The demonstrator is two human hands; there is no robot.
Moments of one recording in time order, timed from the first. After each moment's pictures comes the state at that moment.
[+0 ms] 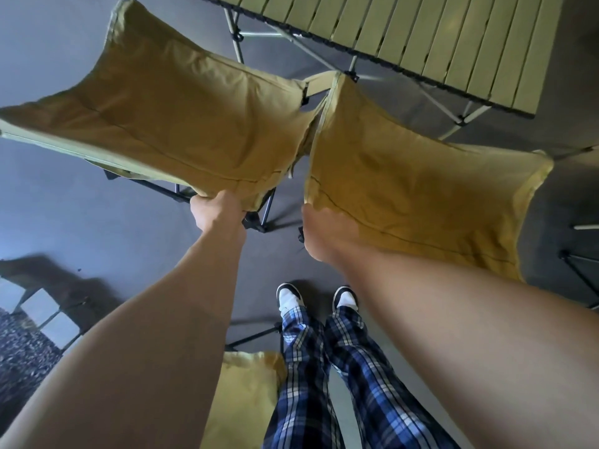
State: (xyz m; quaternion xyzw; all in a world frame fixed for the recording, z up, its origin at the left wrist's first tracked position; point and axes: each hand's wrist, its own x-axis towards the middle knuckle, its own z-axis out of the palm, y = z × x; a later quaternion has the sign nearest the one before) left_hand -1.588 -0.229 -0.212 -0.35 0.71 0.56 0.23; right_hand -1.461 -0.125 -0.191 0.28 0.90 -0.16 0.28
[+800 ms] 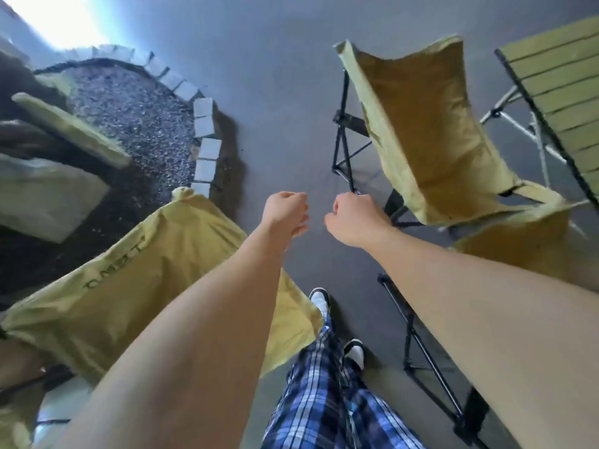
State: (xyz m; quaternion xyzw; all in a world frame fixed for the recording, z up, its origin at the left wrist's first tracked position) left_hand -1.499 -0.426 -0.128 -0.42 0.65 0.61 0.19; right_hand -1.513 -0.294 -0.101 -0.02 0.93 -0.17 0.34
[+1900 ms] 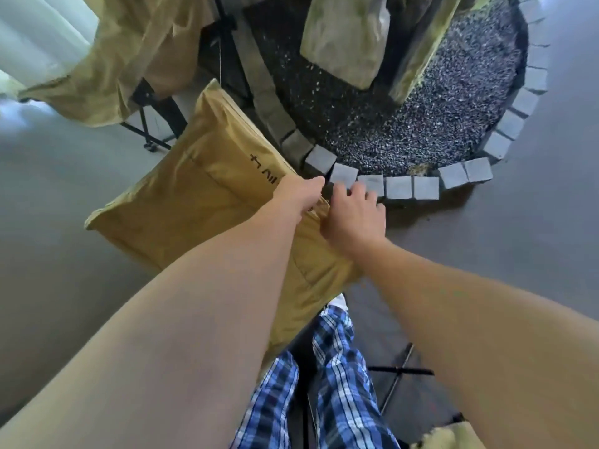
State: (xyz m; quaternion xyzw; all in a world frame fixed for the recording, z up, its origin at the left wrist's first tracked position) left_hand -1.425 -0.731 -0.154 -0.78 0.26 0.56 -0.13; right_hand -1.523 -0.686 -0.138 -0.66 0.70 0.10 0.26
